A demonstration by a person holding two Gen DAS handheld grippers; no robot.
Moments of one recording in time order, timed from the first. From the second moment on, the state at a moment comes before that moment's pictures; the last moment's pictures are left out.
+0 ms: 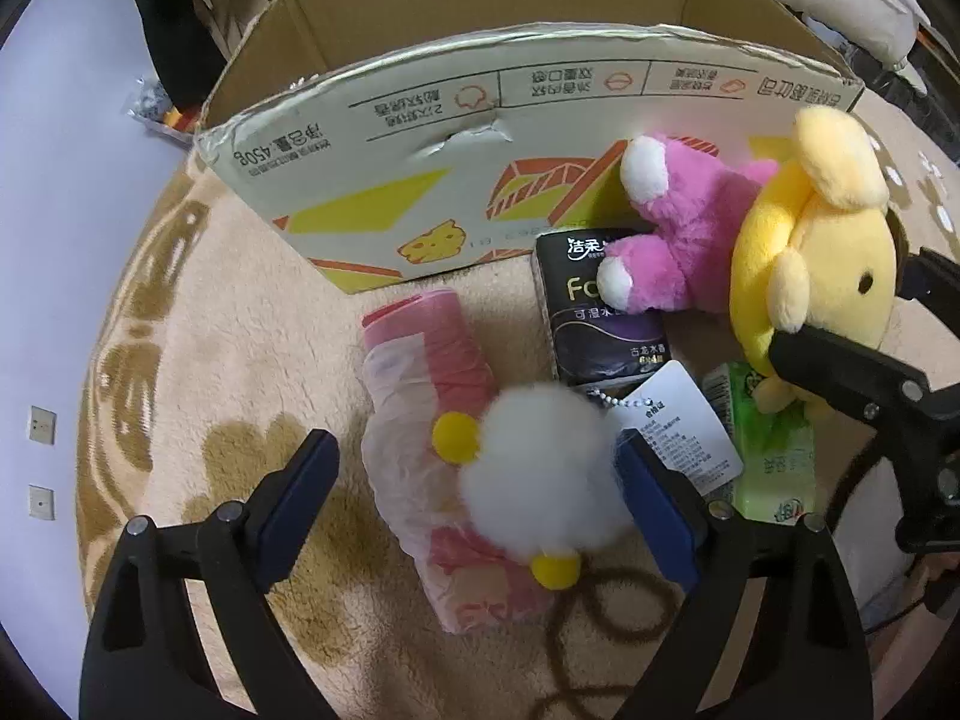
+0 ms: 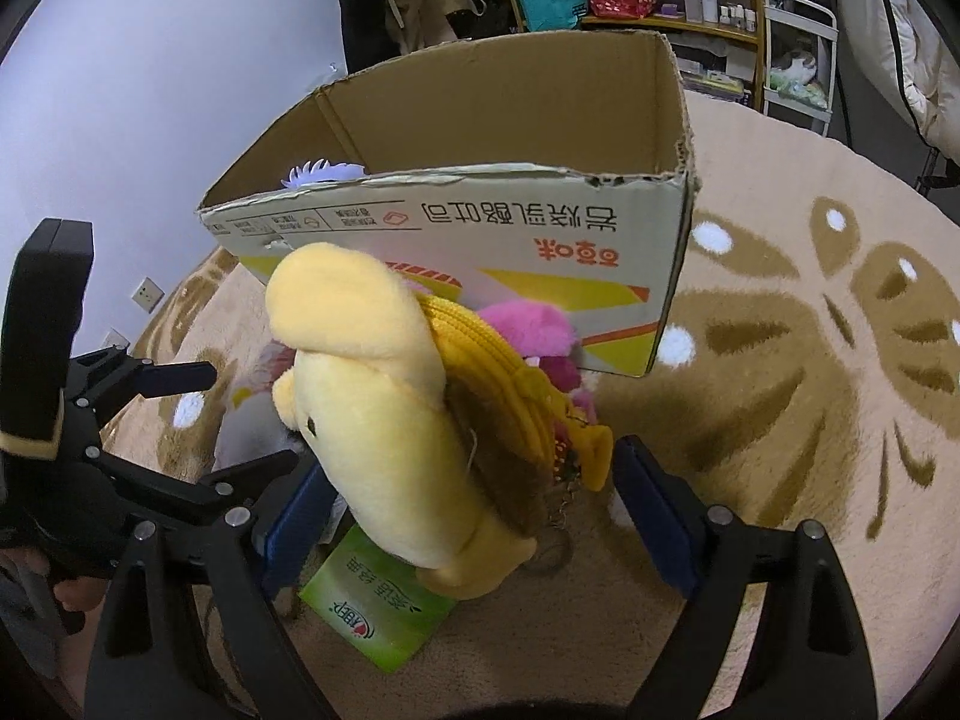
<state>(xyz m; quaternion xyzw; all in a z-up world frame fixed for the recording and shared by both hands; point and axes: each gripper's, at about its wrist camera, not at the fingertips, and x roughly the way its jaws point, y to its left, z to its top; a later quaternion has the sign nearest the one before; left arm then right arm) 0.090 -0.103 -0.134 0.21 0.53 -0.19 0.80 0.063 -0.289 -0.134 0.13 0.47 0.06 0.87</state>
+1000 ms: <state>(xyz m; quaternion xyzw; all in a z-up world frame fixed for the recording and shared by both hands) 0.078 -0.078 -0.109 0.11 0.54 -0.19 0.81 0.038 -0.297 -0.114 0.14 0.46 0.05 0.87</state>
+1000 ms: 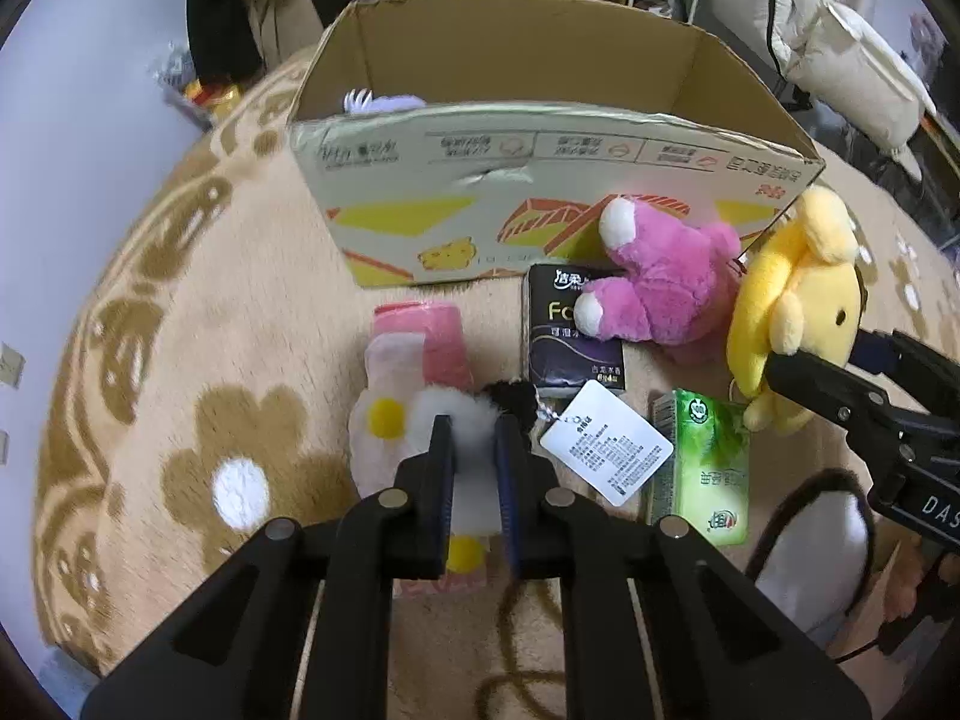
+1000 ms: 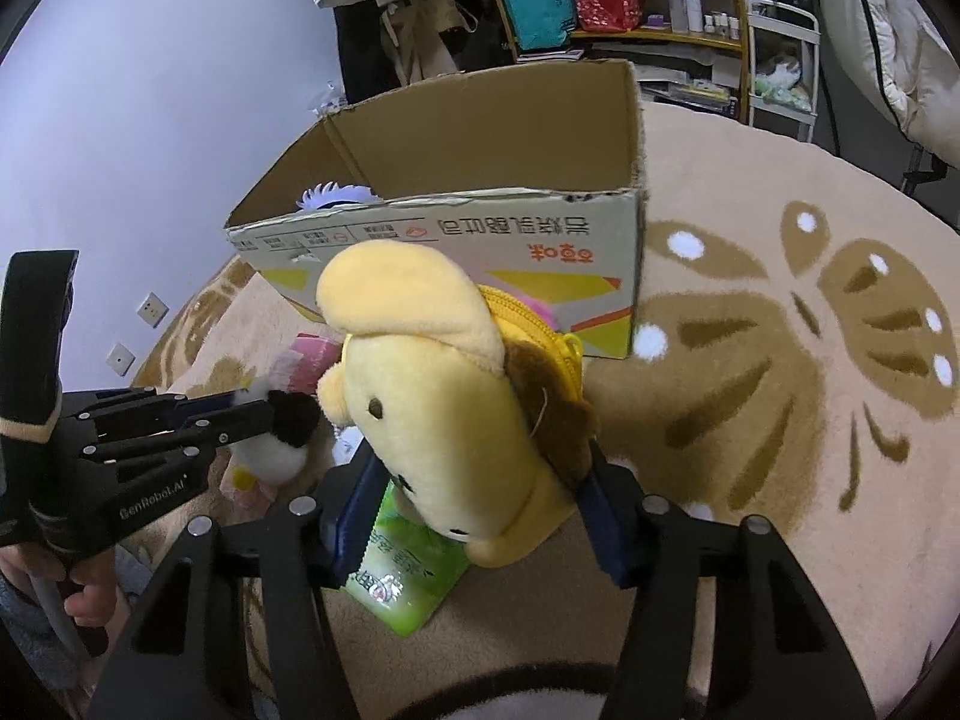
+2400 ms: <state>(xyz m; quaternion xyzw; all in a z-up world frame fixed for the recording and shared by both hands) 0.070 -0.059 -0.009 0.08 0.39 -0.18 0.90 0.024 -0.320 -0.067 0.19 0.37 0.06 0.90</state>
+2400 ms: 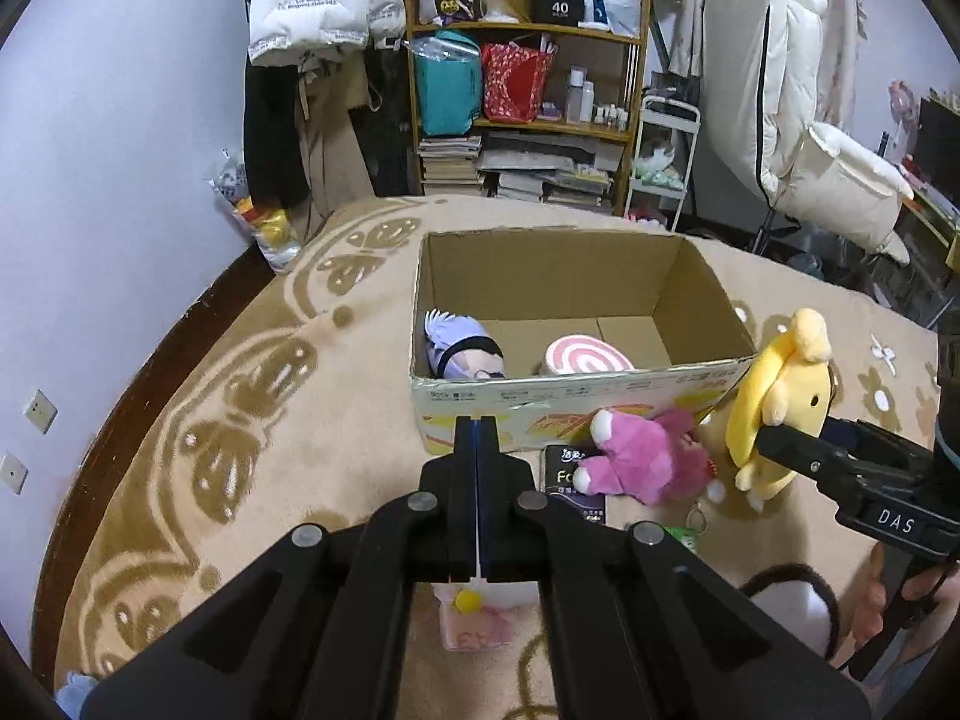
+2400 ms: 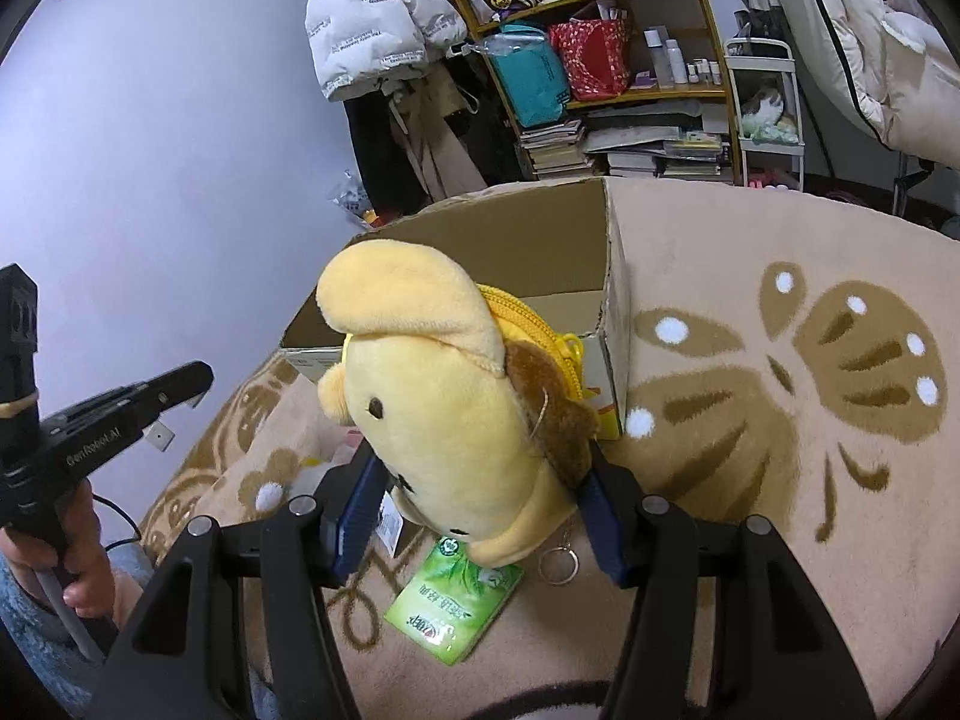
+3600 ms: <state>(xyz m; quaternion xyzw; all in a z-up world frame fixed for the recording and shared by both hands) 0.085 -0.104 -0.136 0.17 0.56 -0.19 0.79 0.039 -0.324 -0.095 0.21 0.41 0.06 0.89</state>
